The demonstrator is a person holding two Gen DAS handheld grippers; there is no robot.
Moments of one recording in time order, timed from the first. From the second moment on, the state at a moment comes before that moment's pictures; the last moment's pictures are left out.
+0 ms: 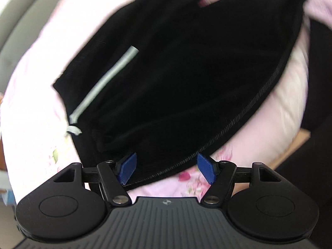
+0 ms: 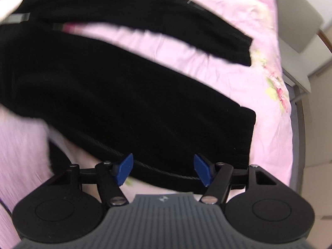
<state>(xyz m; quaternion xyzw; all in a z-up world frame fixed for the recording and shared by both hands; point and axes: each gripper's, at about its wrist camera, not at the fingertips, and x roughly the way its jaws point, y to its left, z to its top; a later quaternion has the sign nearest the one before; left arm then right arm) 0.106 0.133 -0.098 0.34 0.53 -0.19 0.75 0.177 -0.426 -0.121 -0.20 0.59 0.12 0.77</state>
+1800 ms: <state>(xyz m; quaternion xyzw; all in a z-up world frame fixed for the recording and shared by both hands) 0.265 0.117 0.021 0.28 0.38 0.06 0.88 0.289 -0.378 -0.019 -0.29 0.42 0.01 0.86</state>
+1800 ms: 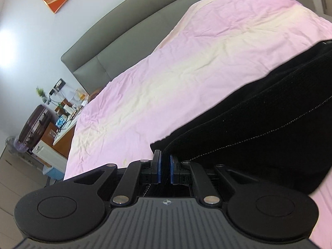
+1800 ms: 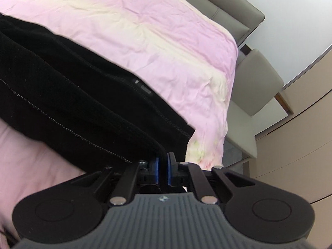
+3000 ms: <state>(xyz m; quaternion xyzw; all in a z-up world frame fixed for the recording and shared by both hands) 0.433 0.127 -0.063 0.17 0.47 0.02 0.87 0.558 -0.357 -0.172 -0.28 0.53 -0.03 0.80</state>
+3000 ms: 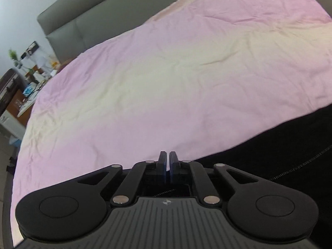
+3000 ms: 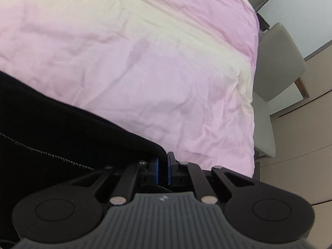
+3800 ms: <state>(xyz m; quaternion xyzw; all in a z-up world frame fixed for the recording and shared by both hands) 0.373 0.295 -0.109 -0.16 0.54 0.10 0.82 0.540 -0.343 -0.174 -0.34 0.52 -0.05 0.78</state>
